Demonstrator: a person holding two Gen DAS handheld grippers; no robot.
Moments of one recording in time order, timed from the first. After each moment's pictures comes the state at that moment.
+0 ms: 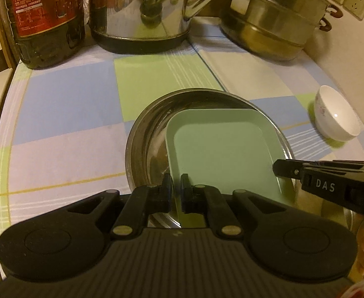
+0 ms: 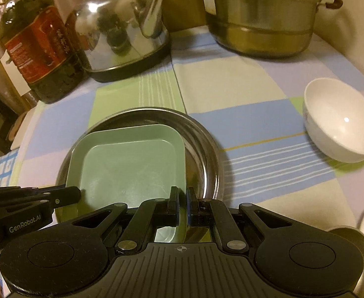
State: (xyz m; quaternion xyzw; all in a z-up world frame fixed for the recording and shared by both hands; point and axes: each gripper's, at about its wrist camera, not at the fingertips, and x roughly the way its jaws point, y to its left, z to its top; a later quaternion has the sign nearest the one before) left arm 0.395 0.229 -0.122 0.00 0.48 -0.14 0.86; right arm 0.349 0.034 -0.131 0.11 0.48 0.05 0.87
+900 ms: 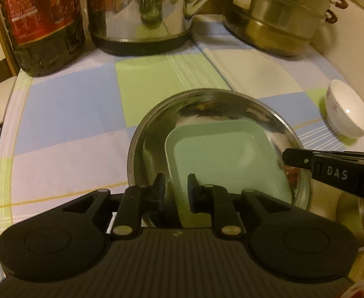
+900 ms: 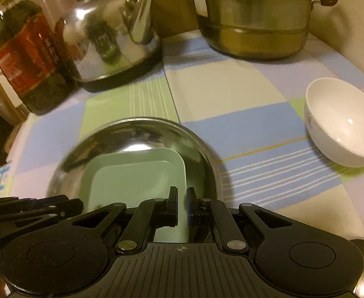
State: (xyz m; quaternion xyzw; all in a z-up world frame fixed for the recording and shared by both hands) left arm 0.400 0.220 -0.124 0.03 0.47 -0.13 0.87; right arm 0.360 0.030 -0.133 0.13 0.46 0.03 0.88
